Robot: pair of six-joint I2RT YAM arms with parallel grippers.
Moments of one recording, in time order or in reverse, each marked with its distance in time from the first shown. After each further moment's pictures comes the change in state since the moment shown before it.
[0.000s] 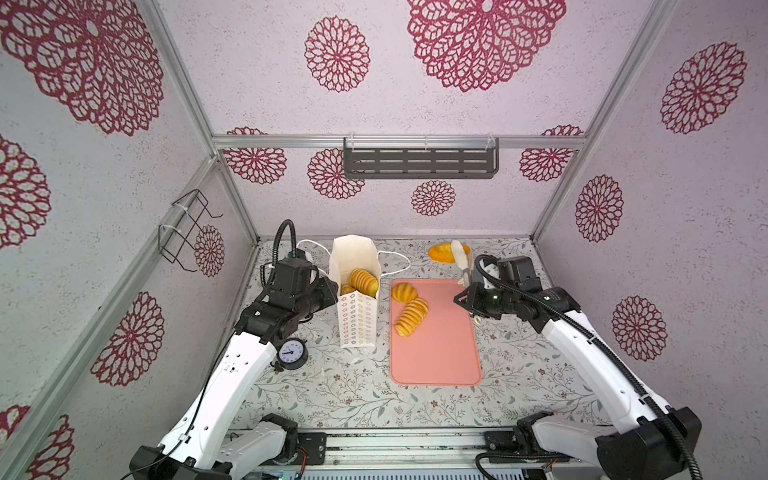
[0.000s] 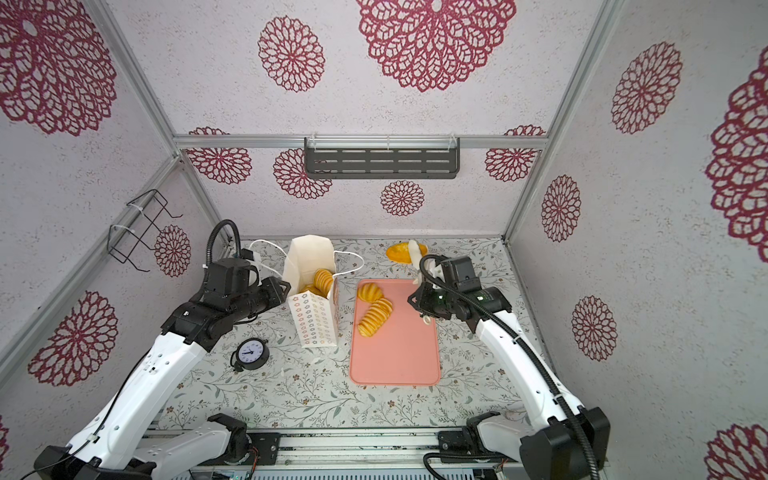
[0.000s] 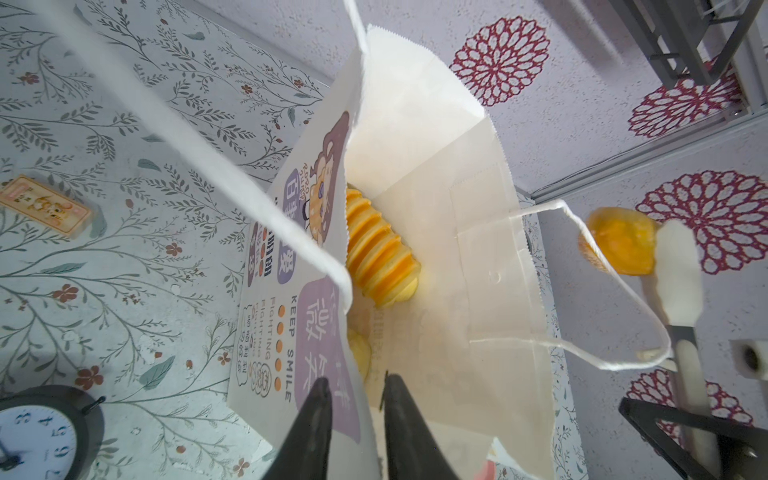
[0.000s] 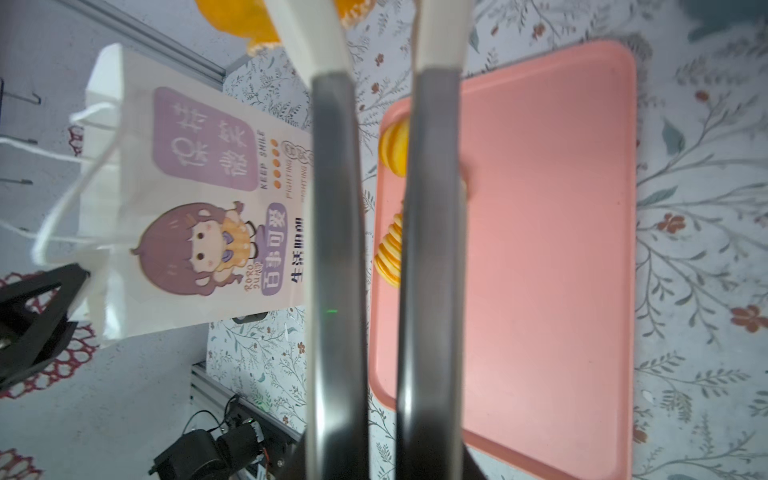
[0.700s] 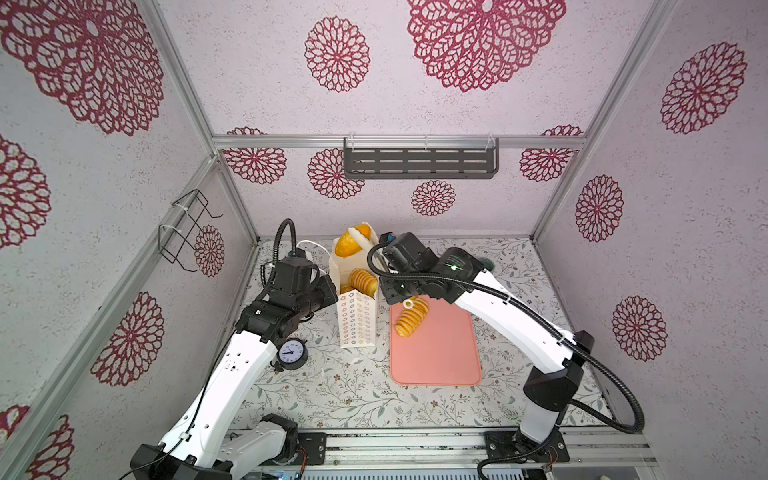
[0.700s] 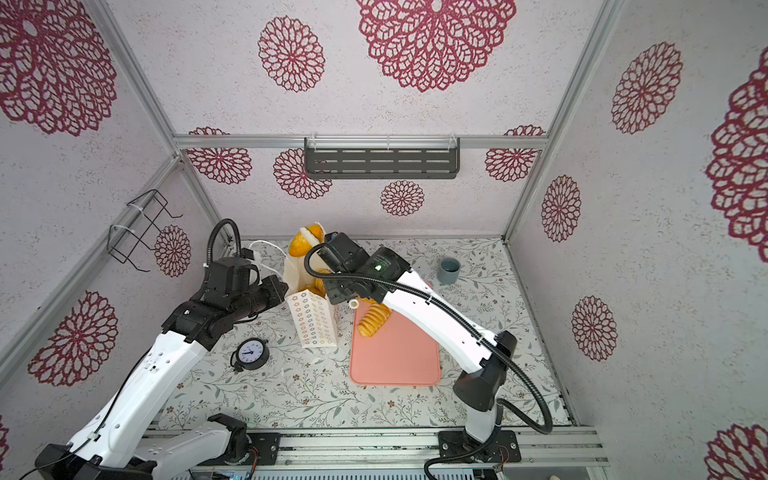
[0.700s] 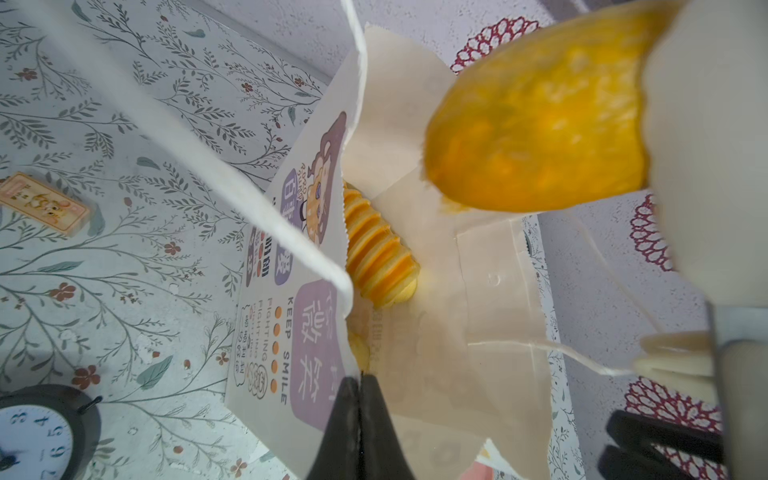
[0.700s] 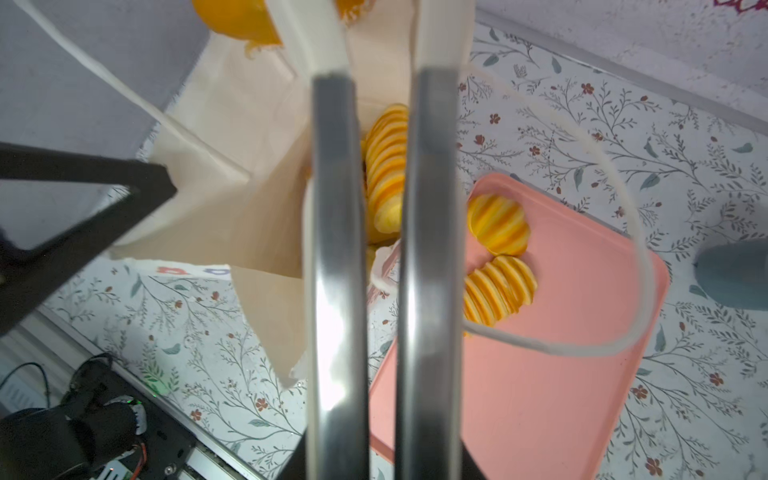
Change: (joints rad) left arm 0.000 0.009 0.001 0.000 0.000 -0.008; right arm 0.527 0.628 0.843 -0.373 0.489 -0.206
